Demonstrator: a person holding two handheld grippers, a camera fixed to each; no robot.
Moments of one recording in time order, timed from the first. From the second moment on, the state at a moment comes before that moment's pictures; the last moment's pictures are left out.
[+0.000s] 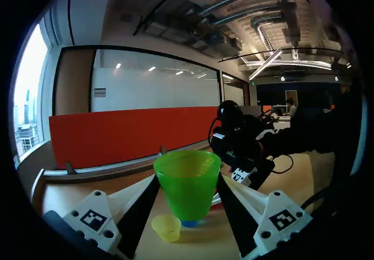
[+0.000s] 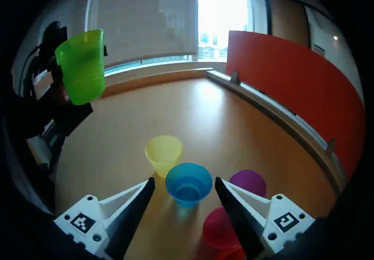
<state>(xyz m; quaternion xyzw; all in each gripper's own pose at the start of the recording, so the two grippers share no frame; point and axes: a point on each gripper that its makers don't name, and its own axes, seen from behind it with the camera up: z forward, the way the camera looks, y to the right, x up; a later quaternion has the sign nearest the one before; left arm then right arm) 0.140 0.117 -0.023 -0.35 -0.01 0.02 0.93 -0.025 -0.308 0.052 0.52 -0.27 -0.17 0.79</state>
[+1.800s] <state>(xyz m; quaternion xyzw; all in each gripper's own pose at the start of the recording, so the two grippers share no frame) 0.125 0.085 -0.022 -0.33 -0.01 0.01 0.94 -0.081 -0.326 0.066 0.49 -0.32 -0.23 0.78</state>
